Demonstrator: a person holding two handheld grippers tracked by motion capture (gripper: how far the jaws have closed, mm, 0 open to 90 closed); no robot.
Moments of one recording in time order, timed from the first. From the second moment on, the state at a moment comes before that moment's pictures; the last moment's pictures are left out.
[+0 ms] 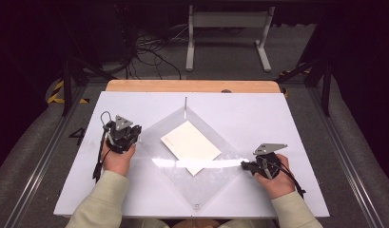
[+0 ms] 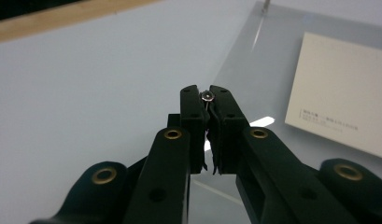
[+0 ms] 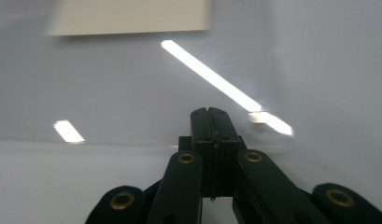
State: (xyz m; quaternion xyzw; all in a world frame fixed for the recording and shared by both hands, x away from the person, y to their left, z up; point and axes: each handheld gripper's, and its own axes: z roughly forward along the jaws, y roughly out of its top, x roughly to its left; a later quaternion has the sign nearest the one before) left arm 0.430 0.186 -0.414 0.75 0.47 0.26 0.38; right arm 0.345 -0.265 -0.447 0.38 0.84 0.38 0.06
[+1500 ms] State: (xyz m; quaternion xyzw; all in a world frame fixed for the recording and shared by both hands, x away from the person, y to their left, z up) left arm 0.342 0.167 -0.433 0.83 0.31 0.13 0.44; right arm 0.335 -0.254 -0.446 0.31 0.87 0.36 0.13
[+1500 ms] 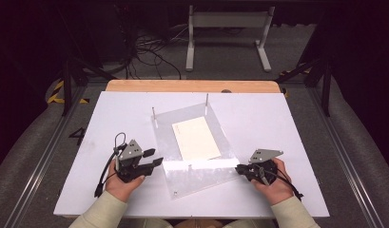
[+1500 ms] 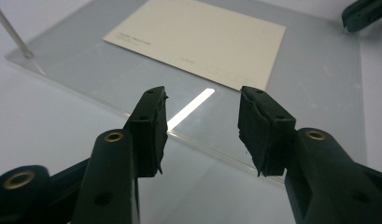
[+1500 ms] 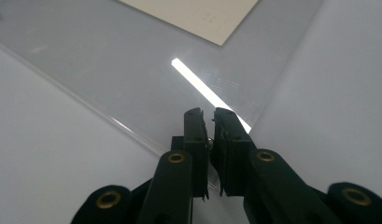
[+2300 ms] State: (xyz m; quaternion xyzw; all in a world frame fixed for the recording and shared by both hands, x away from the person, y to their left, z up) left arm 0.286 0.173 -0.447 0.90 0.26 0.02 0.35; right arm 0.305 -0.206 -0.447 0.22 0.90 0.37 0.07
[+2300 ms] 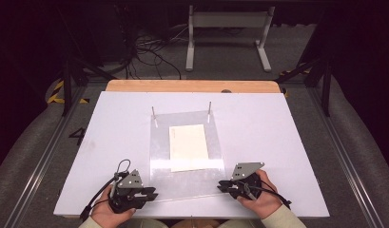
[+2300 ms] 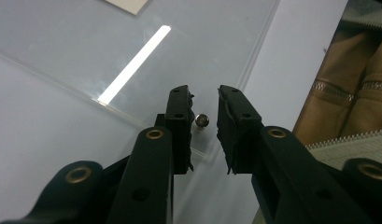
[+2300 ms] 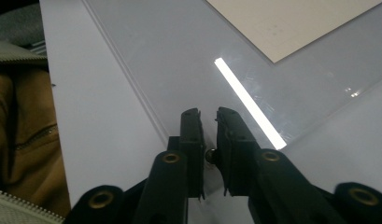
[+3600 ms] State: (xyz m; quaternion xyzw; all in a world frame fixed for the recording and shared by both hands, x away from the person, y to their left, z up) left arm 0.281 0.163 -0.450 0.91 0.21 -0.03 0.35; right arm 0.271 -0.218 -0.442 0.17 0.92 0.34 0.02
